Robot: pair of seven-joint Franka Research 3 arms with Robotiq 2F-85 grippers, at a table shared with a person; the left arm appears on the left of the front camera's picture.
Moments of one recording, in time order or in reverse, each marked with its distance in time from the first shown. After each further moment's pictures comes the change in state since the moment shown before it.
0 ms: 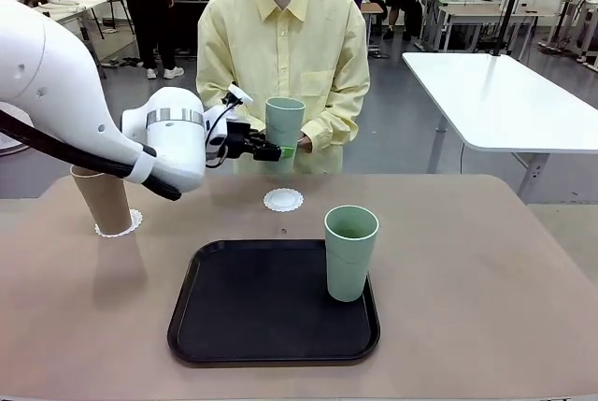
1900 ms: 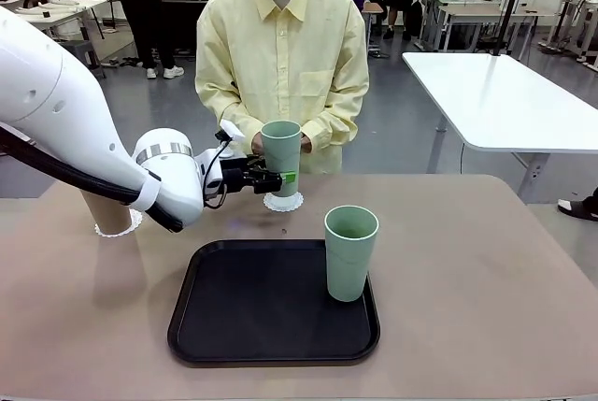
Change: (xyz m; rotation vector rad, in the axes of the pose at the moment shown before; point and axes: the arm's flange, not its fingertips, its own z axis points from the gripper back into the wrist) left arm -0.068 -0.035 0.001 -0.028 -0.152 -0.020; right arm 0.000 0.000 0.000 0.000 0.000 0.000
